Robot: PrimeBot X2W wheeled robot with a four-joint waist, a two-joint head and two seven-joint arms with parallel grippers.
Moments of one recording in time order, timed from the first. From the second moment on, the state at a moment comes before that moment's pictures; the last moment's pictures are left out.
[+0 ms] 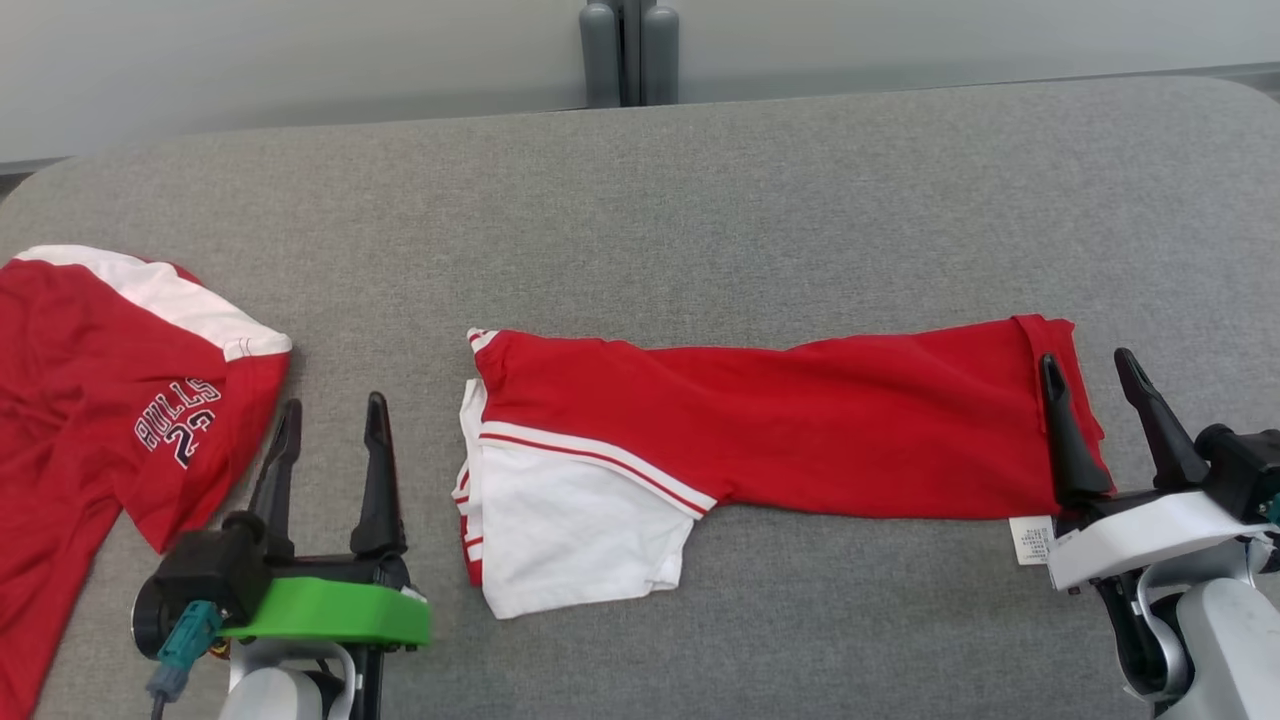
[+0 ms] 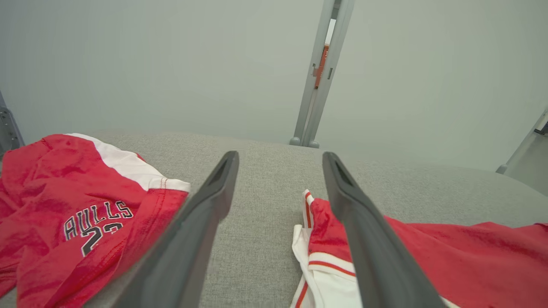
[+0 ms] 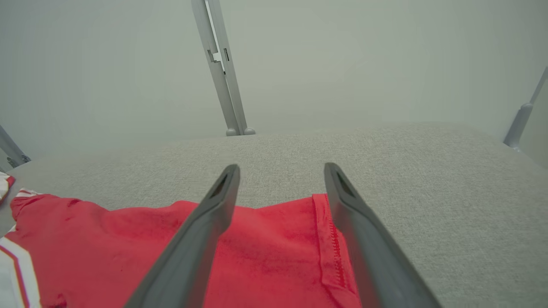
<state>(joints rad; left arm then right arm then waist) -0.09 0.07 -0.09 0.11 -0.31 -0.05 -0.26 -0.15 -0.26 0.05 0.24 0.37 0.13 -0.26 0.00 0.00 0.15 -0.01</state>
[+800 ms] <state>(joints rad) -0.15 0.05 -0.07 0.15 -0.25 -0.12 -0.26 -0.34 -0.16 -0.23 0.75 0.22 0.13 -0.26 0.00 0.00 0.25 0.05</state>
